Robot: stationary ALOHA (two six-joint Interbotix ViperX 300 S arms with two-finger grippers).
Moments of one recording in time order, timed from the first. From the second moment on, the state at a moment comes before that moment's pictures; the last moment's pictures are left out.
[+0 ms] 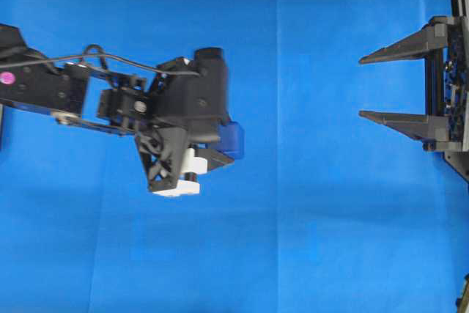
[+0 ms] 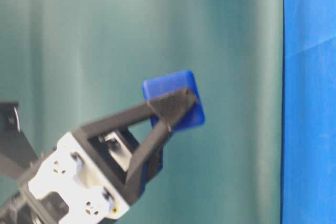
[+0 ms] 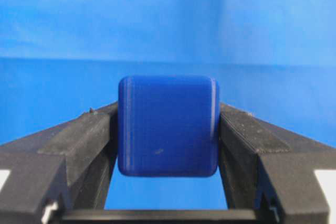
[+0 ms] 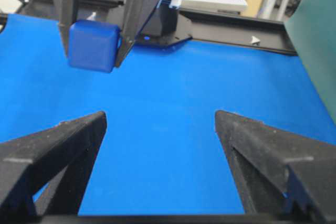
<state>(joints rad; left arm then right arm) -0.11 -0.11 0.36 0.03 0.40 -0.15 -0.01 -0.89 1.15 0.00 -0.25 0.03</state>
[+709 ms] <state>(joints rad) -0.05 -0.31 0.77 0.03 -0.35 -0.08 -0.01 -0.89 1.15 0.00 -0.26 0.02</state>
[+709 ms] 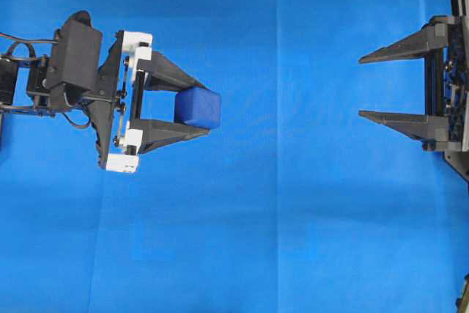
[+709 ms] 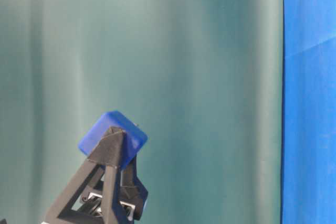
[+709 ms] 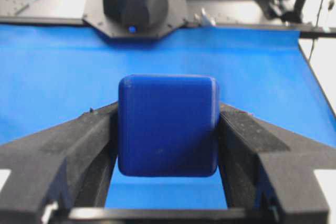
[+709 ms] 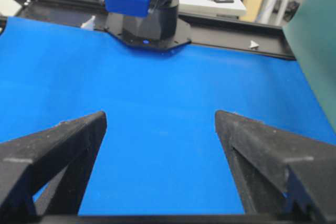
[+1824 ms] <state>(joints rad) -0.05 -0.31 0.77 0.02 -0.37 -0.08 -0.01 -0.88 1.12 -0.17 -0.21 -0.18</state>
